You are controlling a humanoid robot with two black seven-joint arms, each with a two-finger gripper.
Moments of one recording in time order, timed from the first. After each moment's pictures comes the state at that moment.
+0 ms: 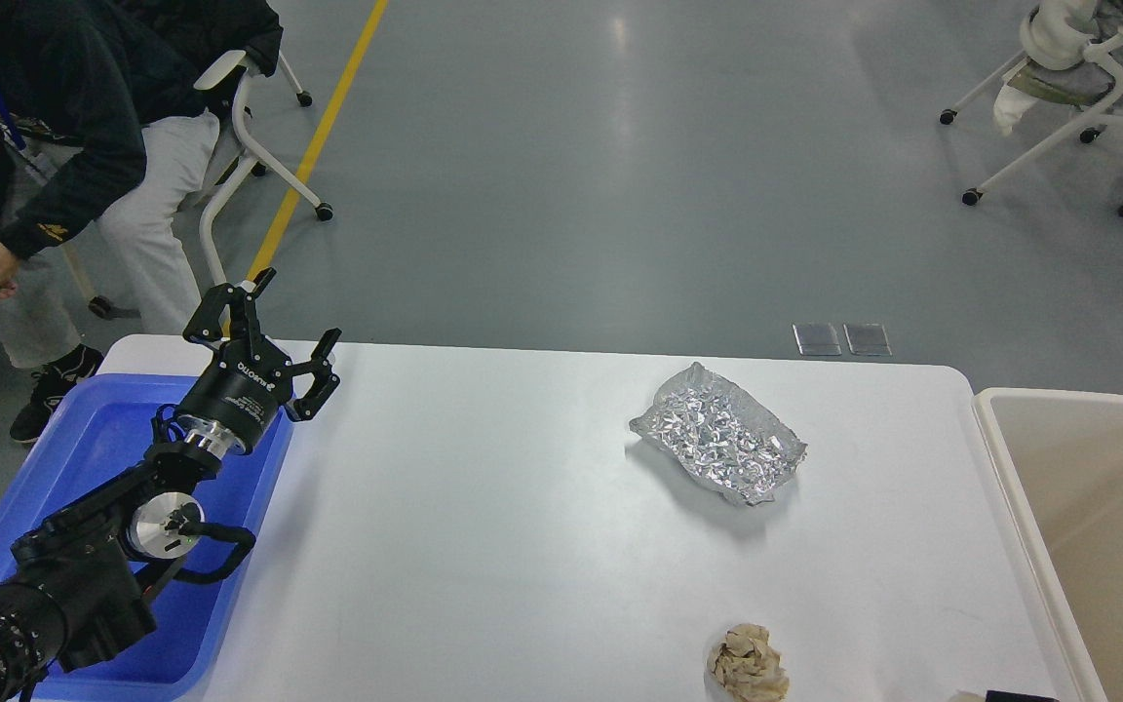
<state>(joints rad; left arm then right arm) -0.64 0.33 -0.61 -0.46 0.08 -0.61 -0.60 0.36 -1.25 0.14 1.69 -0.86 0.06 -0.03</state>
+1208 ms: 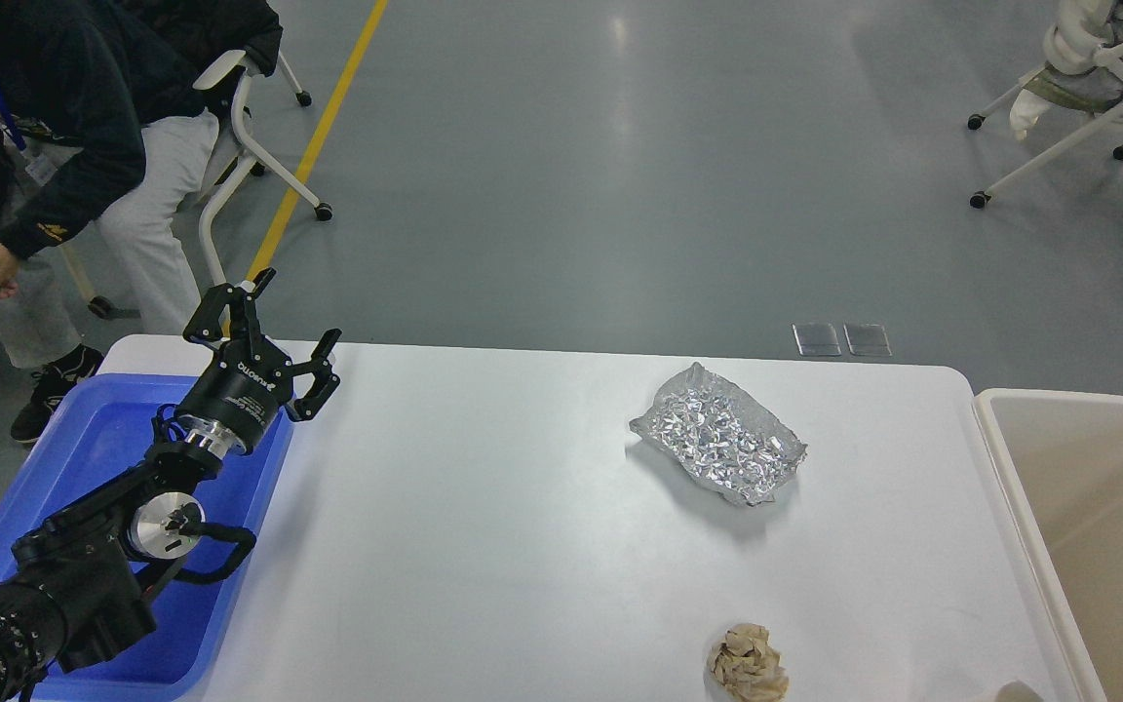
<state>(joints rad) -0.64 0.33 -0.61 -0.46 0.08 -0.61 -0.60 0.35 -1.22 0.04 1.62 -0.94 -0.08 0.05</state>
